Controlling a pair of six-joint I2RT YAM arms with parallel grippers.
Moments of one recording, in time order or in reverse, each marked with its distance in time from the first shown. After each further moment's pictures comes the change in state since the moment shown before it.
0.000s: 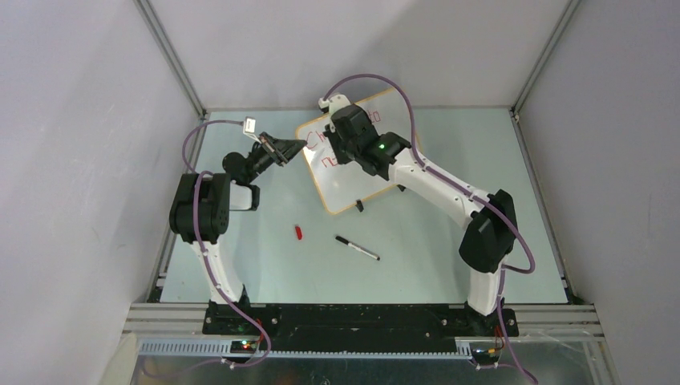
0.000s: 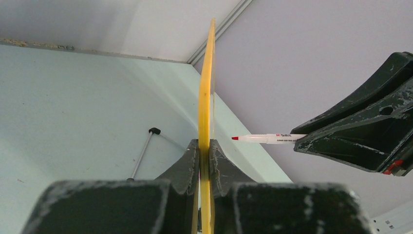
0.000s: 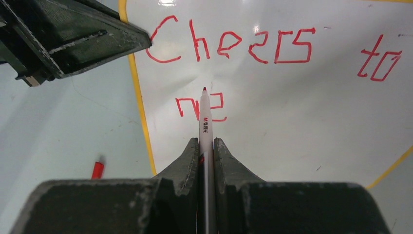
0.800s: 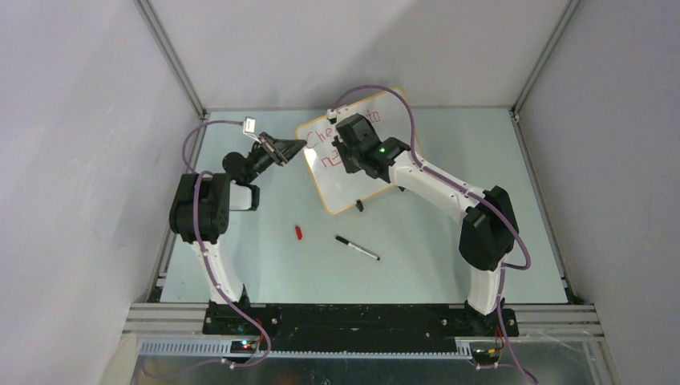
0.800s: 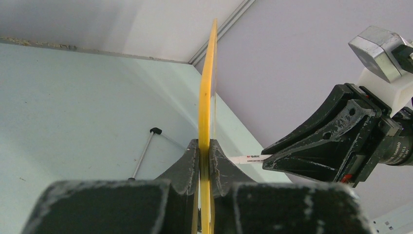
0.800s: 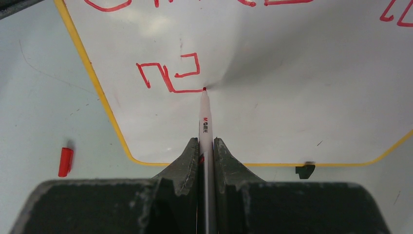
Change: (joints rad) left arm 0.000 0.000 0.000 -0.008 -0.006 0.000; right arm -0.034 0.010 -0.097 -0.015 0.006 0.027
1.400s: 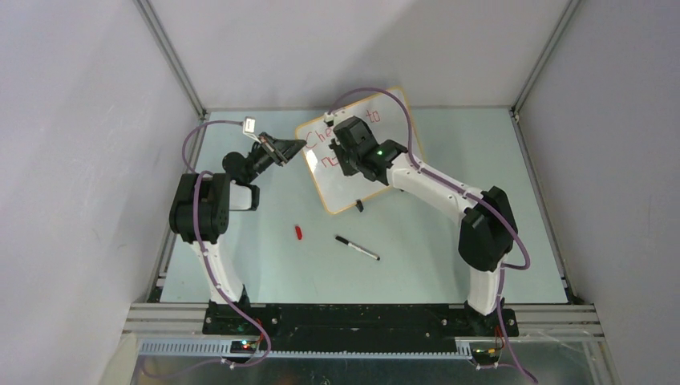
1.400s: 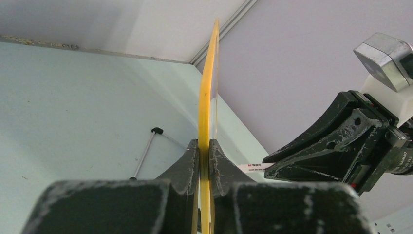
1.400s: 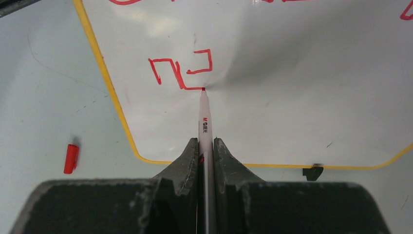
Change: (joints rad) left arm 0.000 0.000 0.000 -0.003 0.000 0.000; right arm 0.019 0.003 -0.013 0.018 -0.005 0.001
